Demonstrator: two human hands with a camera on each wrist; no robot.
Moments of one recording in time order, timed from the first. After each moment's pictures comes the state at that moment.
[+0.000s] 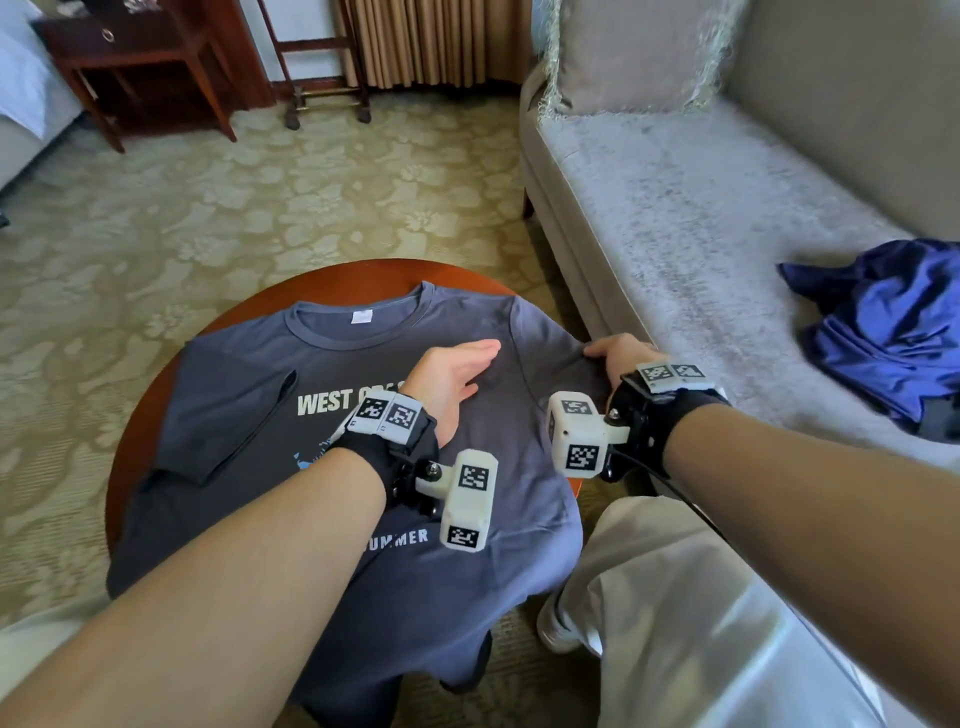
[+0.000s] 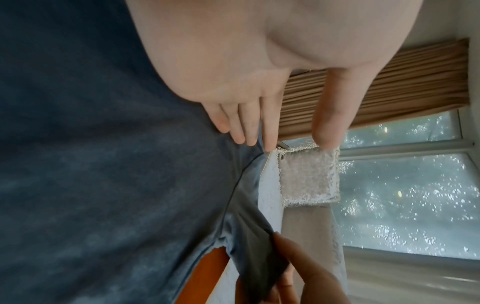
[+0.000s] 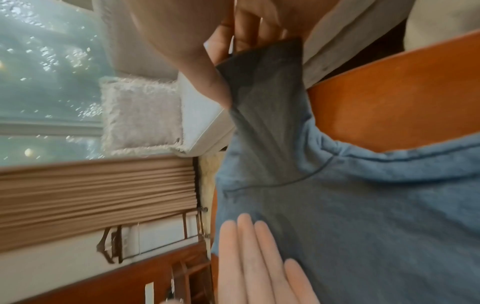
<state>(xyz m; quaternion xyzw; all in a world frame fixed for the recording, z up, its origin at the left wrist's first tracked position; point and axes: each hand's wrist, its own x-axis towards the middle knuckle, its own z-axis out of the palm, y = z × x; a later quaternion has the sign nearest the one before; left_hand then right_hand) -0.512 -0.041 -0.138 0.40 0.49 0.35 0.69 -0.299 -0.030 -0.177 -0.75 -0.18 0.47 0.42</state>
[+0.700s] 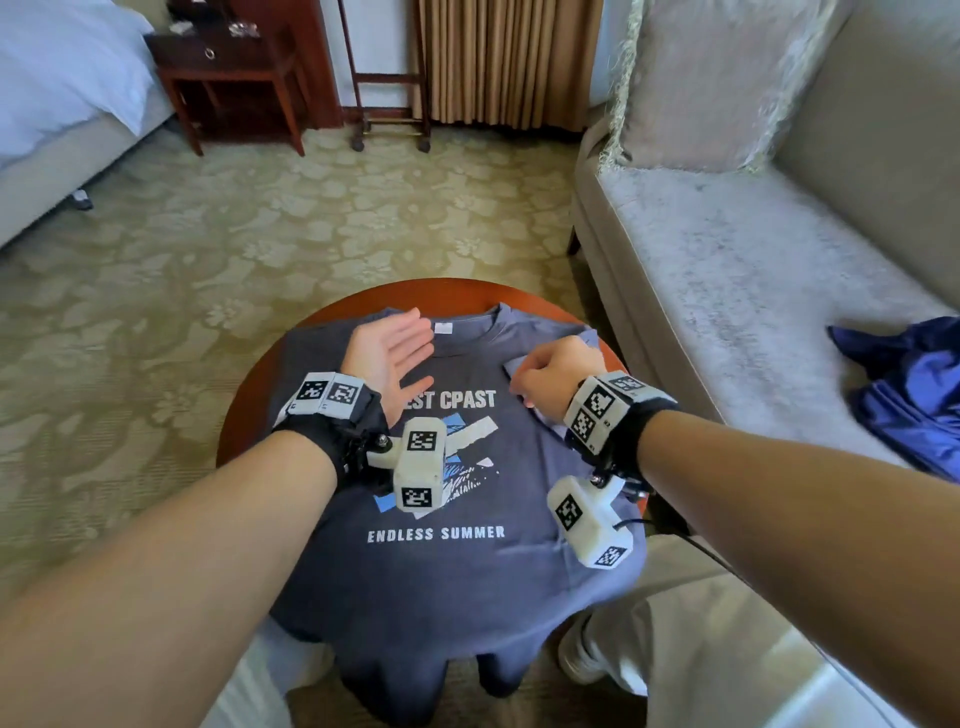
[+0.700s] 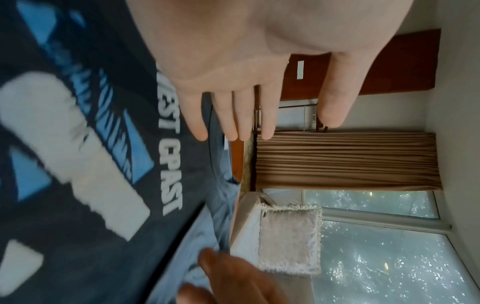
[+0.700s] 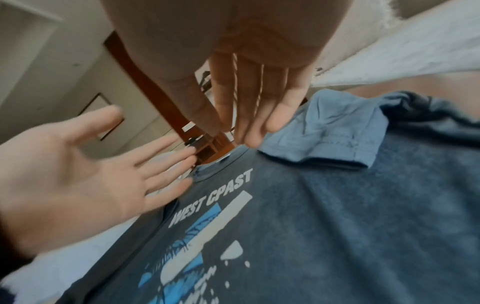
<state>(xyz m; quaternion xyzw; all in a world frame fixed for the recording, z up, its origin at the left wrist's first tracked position) -0.644 -0.036 -0.099 0.27 0.52 0.47 0.66 -0.449 -0.055 -0.086 -0.73 -0.59 0.29 0.17</state>
